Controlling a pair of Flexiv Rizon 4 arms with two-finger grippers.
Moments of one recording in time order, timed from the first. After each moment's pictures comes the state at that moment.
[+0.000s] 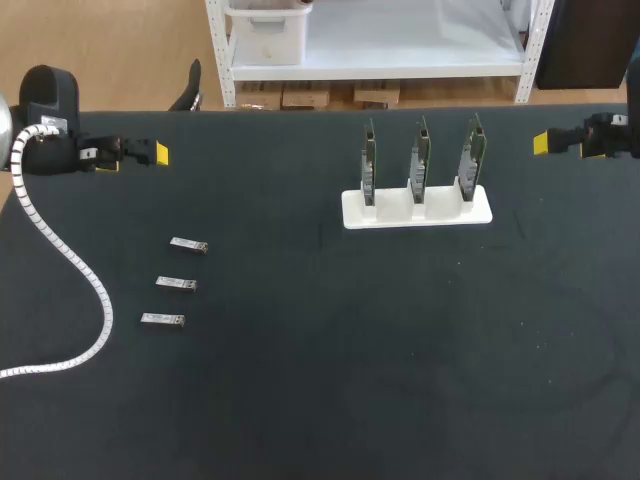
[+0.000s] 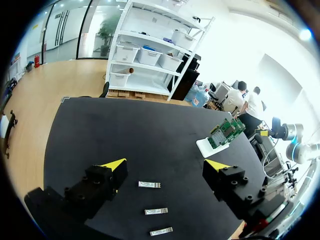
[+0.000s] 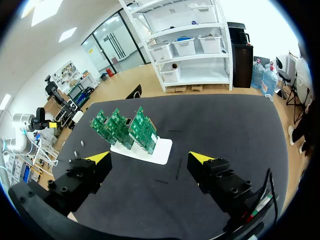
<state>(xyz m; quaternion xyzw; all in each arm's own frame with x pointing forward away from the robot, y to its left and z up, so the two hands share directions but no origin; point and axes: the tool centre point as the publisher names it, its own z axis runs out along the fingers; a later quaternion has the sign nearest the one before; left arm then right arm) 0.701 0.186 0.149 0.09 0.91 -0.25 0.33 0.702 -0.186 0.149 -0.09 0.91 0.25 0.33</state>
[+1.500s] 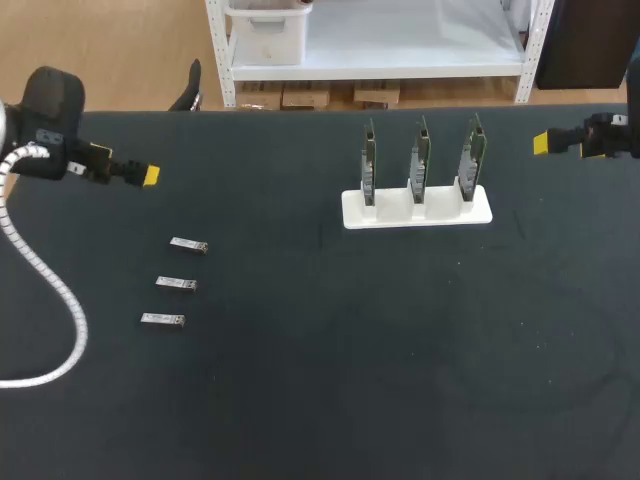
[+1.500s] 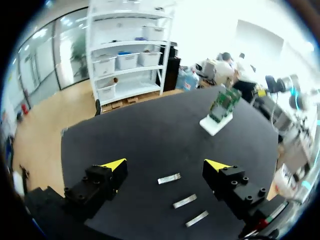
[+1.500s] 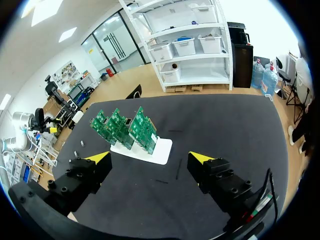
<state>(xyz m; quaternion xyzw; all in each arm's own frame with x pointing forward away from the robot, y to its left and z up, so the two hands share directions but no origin) 0.694 0.206 0.140 0.28 0.88 -0.16 0.34 0.702 -0.186 0.149 -0.09 0.91 0.25 0.33</state>
